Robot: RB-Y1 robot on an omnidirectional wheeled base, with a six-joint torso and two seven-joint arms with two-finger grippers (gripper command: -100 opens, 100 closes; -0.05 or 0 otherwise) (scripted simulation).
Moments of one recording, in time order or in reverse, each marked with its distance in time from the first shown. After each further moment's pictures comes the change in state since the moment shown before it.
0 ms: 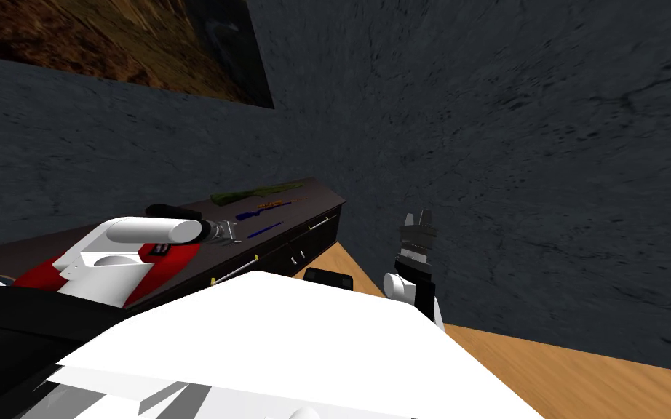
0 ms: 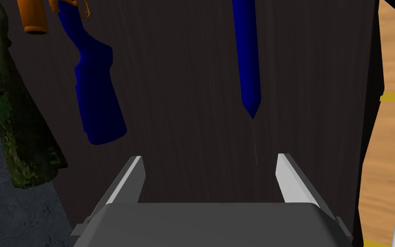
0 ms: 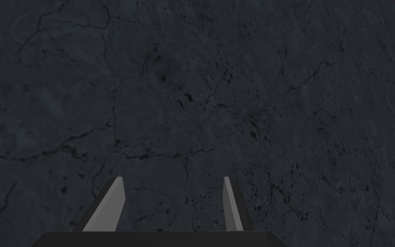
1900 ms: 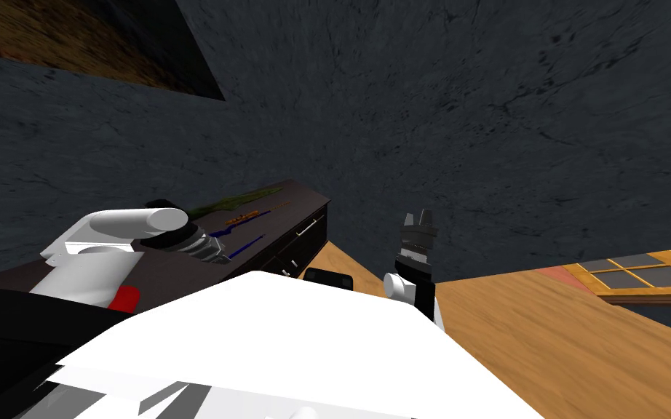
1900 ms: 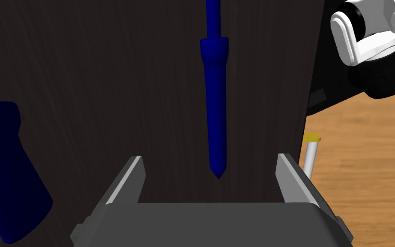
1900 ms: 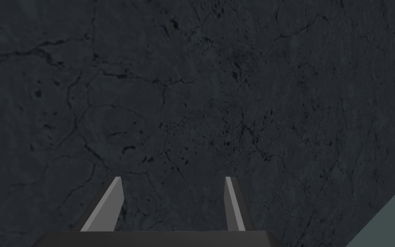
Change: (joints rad) left arm -0.074 0.080 0.061 0.173 0.208 0.493 0.293; right arm 0.000 0.000 0.000 0.000 0.000 0.000 0.000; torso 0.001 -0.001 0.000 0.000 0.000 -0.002
